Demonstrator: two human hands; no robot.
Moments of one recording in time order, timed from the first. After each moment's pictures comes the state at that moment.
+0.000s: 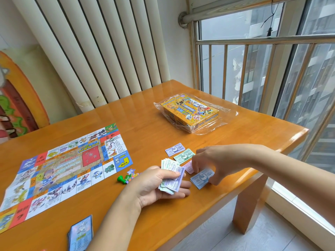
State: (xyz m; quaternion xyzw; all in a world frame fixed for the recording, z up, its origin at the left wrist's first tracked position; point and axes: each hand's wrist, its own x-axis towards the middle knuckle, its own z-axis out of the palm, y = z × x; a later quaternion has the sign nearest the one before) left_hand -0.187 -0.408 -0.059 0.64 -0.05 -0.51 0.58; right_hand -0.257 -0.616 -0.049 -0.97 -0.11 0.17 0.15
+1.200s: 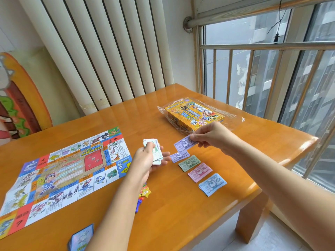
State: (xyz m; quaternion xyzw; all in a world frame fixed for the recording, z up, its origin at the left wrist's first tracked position) left_hand -0.127 -0.430 -0.058 0.69 -0.03 -0.23 0.69; right_hand -0.197 -0.626 -0.050 -0.81 0.16 -0.09 0.56
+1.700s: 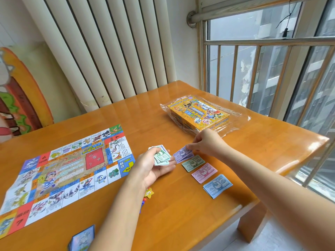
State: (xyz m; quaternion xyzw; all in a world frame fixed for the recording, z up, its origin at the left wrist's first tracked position) left_hand -0.119 -0.426 -0.068 0.61 0.05 -0.33 0.72; right_hand -0.168 -0.609 -0.076 -0.91 0.21 -0.06 0.36
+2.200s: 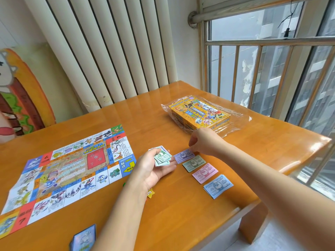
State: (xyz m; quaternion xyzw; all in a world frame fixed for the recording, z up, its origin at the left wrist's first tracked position) left_hand -0.120 -0.427 -0.072 0.59 0.06 -0.33 0.74; right_hand -0.162 -0.604 -0.062 -0.96 0.16 -0.01 0.22
